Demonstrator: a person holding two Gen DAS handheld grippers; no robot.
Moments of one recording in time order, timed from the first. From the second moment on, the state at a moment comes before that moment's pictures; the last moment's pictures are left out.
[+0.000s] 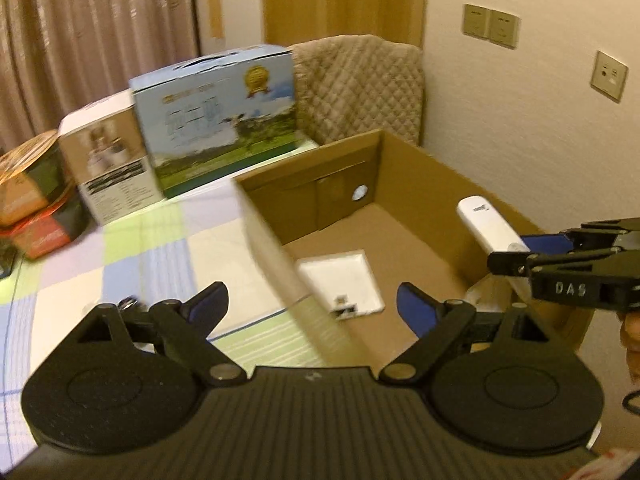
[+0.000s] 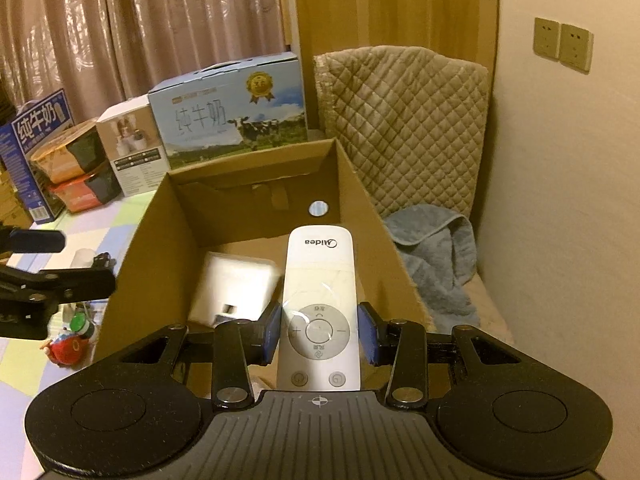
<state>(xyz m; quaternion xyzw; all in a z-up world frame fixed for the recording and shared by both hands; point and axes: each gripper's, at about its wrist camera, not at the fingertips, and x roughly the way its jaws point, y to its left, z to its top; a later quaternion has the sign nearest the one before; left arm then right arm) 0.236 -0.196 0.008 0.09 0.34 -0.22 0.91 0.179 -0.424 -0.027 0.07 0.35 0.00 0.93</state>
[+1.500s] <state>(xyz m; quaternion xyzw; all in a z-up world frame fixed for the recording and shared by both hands) 0.132 0.025 0.006 0.00 0.37 -0.06 0.93 0.114 -0.277 0.046 0.05 0.29 0.12 0.95</state>
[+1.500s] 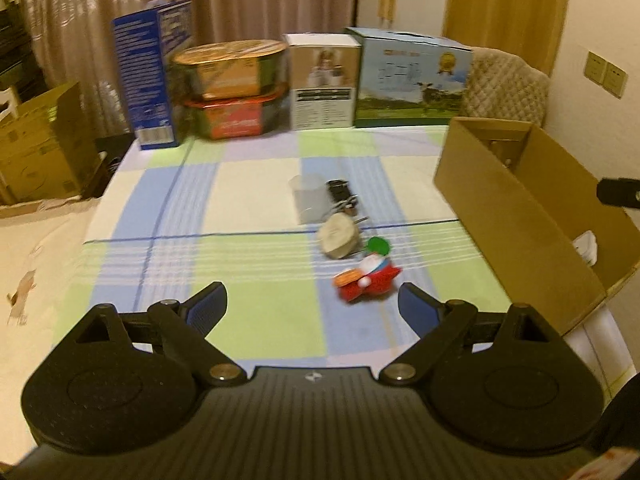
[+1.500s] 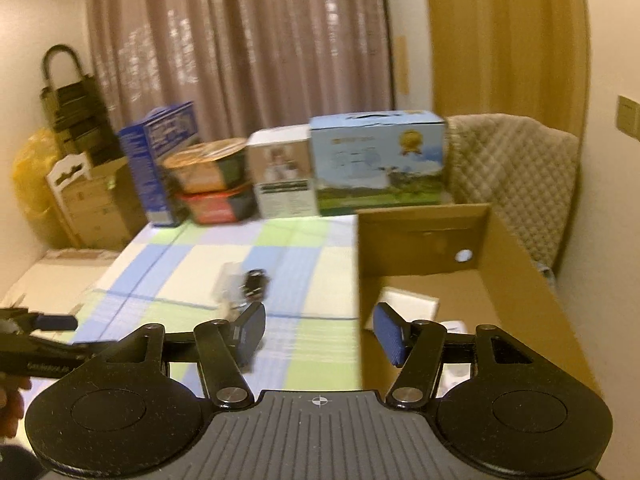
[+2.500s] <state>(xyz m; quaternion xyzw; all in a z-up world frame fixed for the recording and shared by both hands) 0.187 0.010 -0.078 0.10 0.37 -0.18 0.91 0.176 -0.200 -0.074 0.03 0.39 0.17 0.90</state>
